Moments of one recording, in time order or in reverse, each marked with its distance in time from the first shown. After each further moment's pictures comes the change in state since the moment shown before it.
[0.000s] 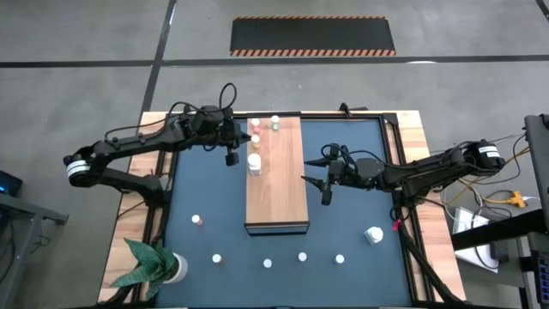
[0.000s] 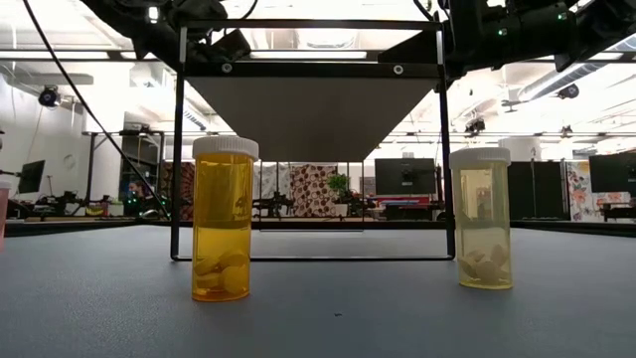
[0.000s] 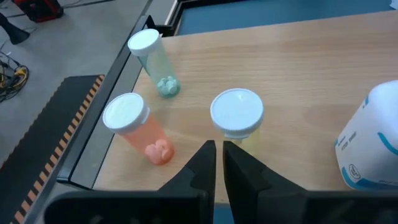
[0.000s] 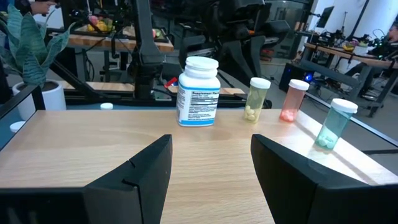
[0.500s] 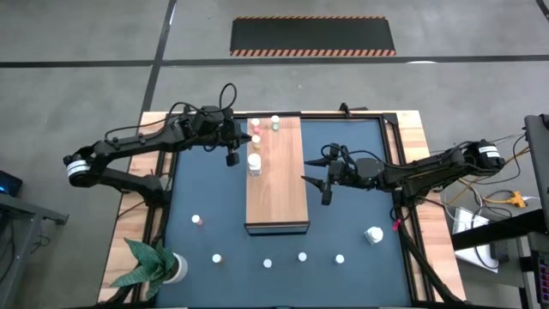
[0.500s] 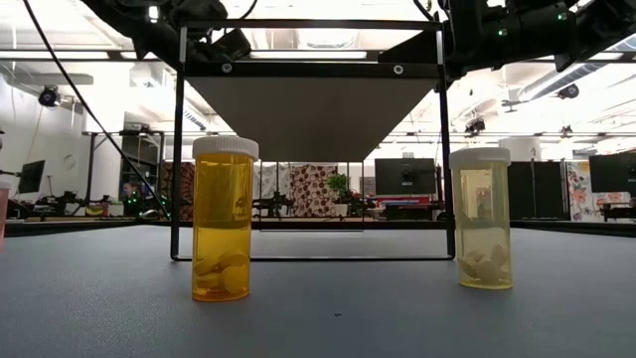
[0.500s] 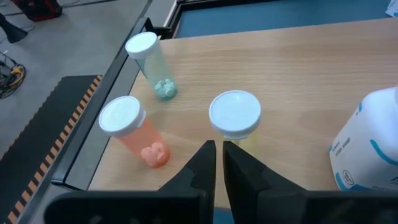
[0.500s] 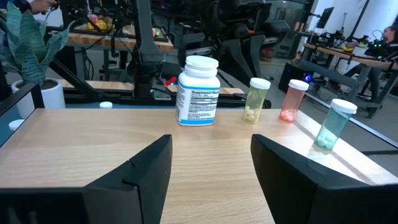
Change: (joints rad) left arm -0.005 0.000 0.000 0.006 0.003 -0.023; right arm 0.000 0.000 0.000 -0.002 0.001 -0.006
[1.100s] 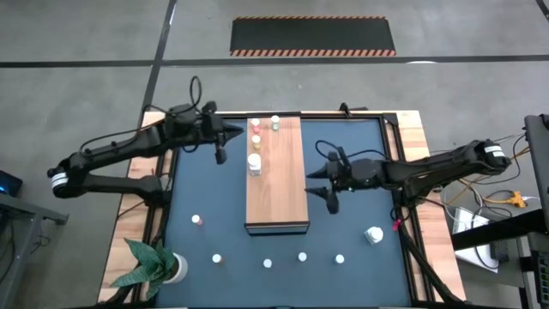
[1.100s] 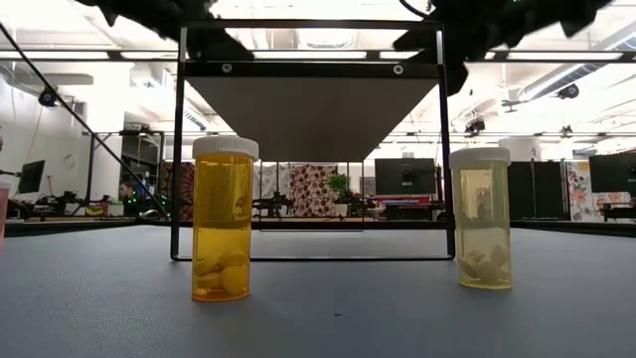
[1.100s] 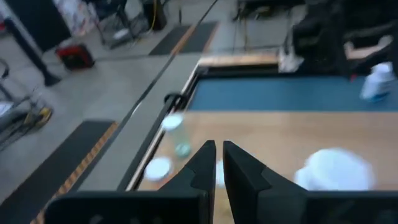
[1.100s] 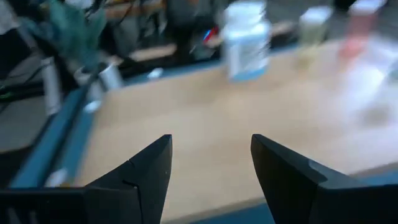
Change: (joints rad) left arm -0.051 -0.235 -0.002 0.026 -0.032 -0.104; right arm 0.056 -0.082 0.160 -0.499 -0.129 0.342
